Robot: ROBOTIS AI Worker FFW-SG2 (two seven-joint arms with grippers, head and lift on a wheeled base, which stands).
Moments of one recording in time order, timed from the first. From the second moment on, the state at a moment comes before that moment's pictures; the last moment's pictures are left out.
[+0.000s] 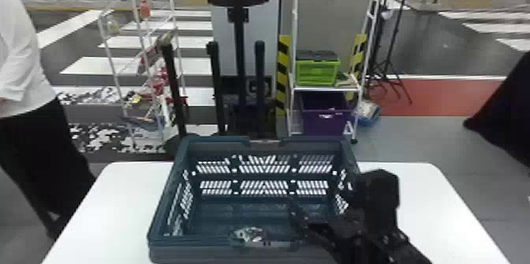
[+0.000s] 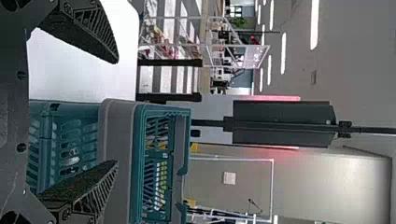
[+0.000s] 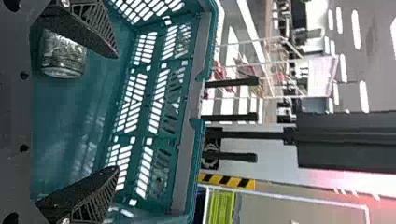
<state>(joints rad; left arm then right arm) 0.83 0.37 -0.17 -2.12 0.17 -0.29 0.35 0.16 -0.16 0.27 -2.17 -0.17 0.73 -0.04</state>
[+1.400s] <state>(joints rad) 0.81 0.37 -0.18 -2.13 0.17 -0.27 0.35 0.84 -0.14 0.11 -2.06 -0.16 -0.43 -0.05</state>
